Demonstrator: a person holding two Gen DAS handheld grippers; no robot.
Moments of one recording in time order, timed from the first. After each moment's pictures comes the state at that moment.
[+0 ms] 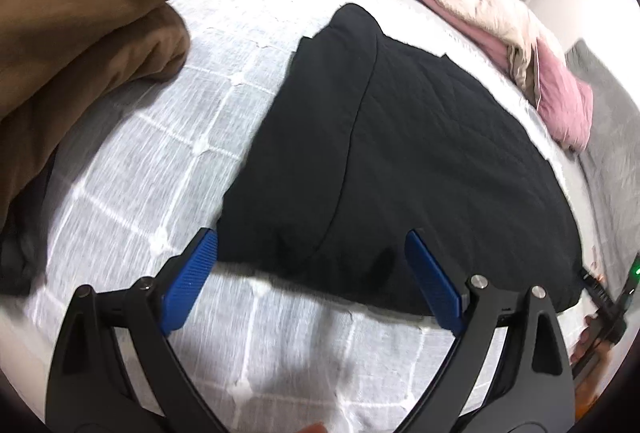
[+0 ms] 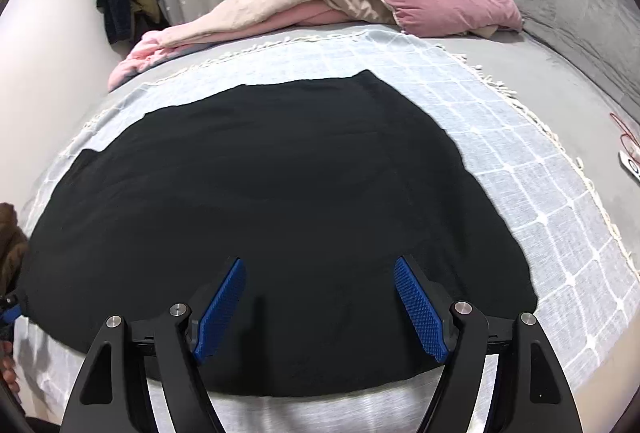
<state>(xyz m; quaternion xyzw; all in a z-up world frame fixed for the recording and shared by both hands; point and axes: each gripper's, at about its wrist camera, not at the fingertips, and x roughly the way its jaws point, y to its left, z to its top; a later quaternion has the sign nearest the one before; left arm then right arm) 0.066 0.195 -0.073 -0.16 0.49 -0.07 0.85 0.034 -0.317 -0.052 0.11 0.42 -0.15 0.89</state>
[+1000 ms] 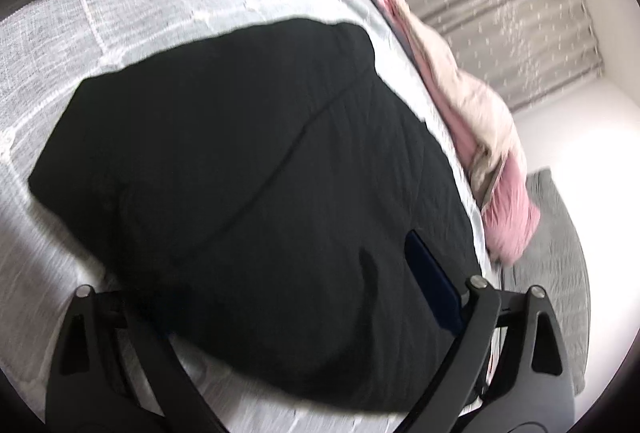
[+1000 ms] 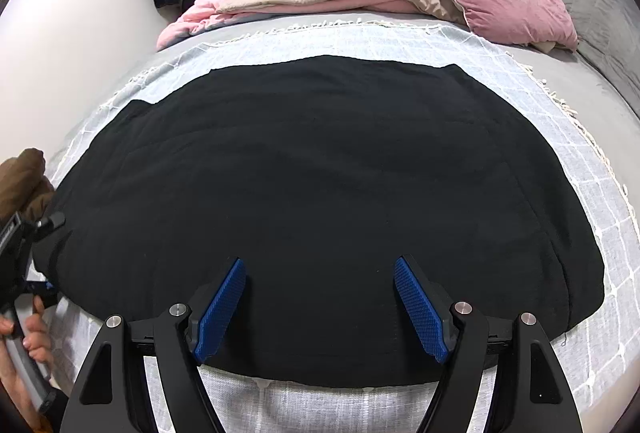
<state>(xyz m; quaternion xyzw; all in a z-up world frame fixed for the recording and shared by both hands) 0.083 0.170 -0.119 -0.41 0.41 -0.07 0.81 0.062 -0.260 -0.069 0.08 0.45 -0.08 0.89</state>
